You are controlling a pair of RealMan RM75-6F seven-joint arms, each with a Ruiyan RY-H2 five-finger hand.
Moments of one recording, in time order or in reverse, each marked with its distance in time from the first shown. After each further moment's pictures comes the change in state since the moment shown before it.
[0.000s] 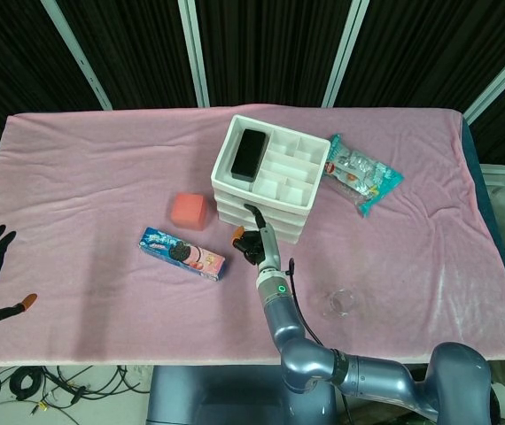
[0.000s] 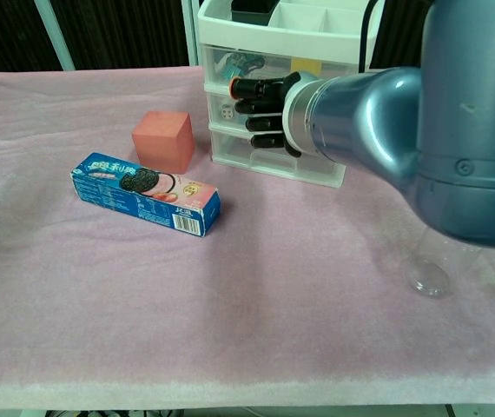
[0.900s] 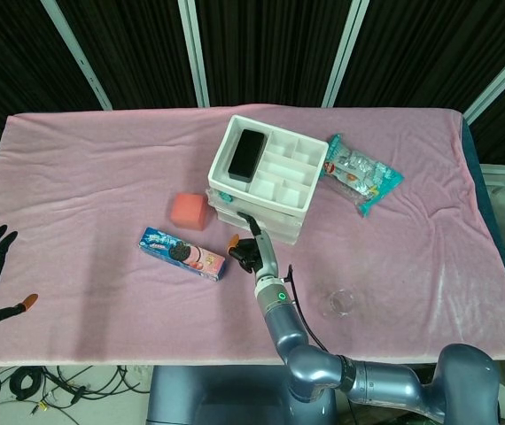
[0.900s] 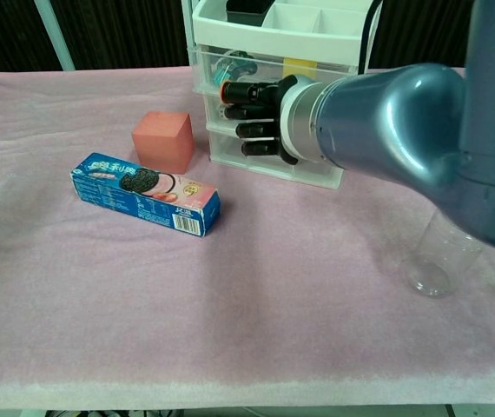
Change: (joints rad) left arm -0.002 -0.001 0.000 -0.004 -0.003 -0.005 0.008; right arm -0.034 0.031 -0.030 -0.104 0.015 -0.018 0.003
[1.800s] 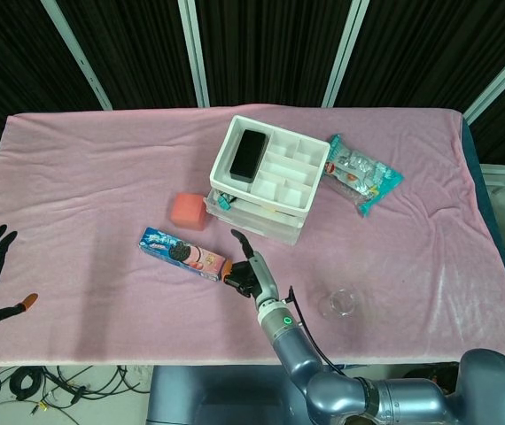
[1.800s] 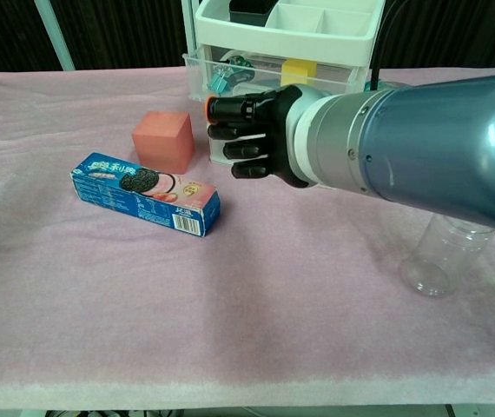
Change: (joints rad) left arm 0.001 -0.002 -0.001 0.002 0.005 0.008 0.005; right arm -0.073 0.097 -0.111 -0.235 -0.050 0.000 -0.032
